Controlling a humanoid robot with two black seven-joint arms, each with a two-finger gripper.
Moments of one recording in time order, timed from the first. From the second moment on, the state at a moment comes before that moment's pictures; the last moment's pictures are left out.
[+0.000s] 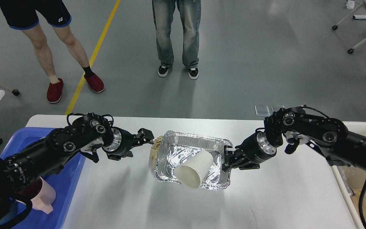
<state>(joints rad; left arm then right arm) -0.94 0.16 -0.24 -0.72 0.72 -0.45 0.42 1.02 -0.37 0.14 1.03 -0.56 0.77 -0.38</state>
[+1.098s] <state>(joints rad) -0.89 -0.08 -0.22 -0.45 0.73 -0.31 0.26 1.01 -0.40 0.14 1.06 -0.56 0.77 -0.38</state>
